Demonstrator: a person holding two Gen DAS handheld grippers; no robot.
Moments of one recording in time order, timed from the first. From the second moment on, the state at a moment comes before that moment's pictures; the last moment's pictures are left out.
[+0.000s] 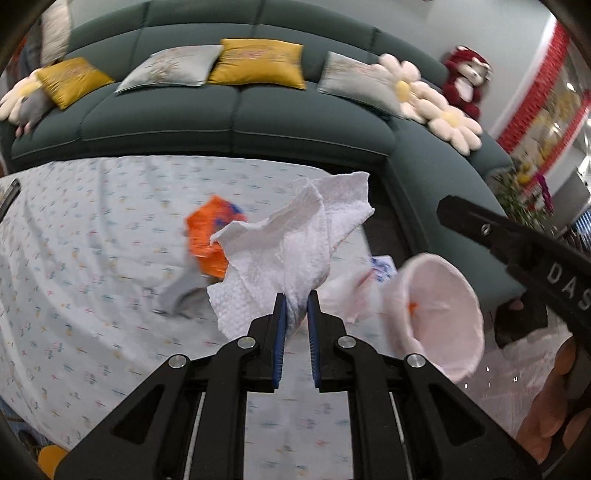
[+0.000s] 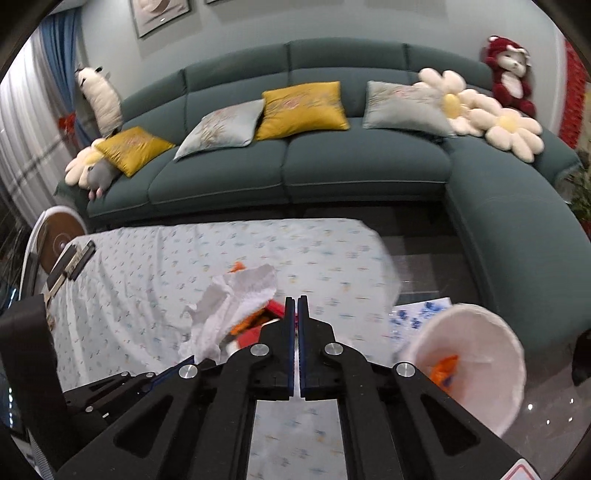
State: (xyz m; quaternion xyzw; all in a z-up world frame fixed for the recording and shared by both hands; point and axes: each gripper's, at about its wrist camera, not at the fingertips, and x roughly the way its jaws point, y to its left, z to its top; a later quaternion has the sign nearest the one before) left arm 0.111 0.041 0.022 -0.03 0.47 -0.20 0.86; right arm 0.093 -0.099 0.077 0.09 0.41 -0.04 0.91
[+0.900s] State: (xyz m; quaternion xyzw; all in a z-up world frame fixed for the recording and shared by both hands) left arm 0.119 0.050 -0.038 0.00 0.51 -0.15 0.84; right arm 0.111 -0.115 -0.082 0.12 0.52 -0.04 0.84
